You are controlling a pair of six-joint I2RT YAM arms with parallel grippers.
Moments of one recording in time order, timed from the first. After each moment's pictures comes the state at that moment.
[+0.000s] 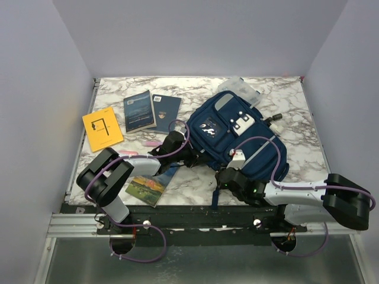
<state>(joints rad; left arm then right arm) -0.70 1.62 0.65 0.44 0.38 -1.30 1.12 1.22 0.37 0.13 0.60 0.81</state>
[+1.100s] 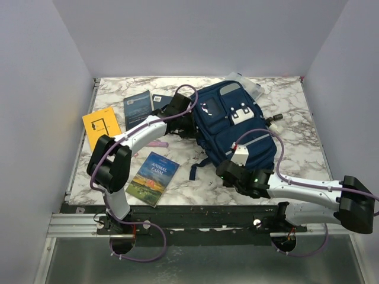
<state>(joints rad) -0.57 1.76 1.32 -0.43 0.25 -0.74 1.11 1.14 0.60 -0.42 0.57 0.96</state>
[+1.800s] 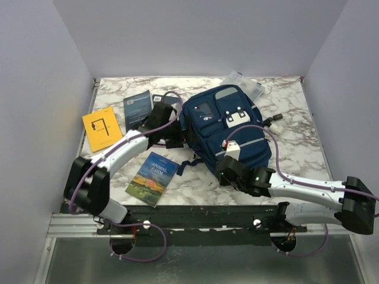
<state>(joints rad) -0.51 1.56 1.14 -0.40 0.40 -0.62 1.10 1.14 0.66 -0.38 0.47 0.74</state>
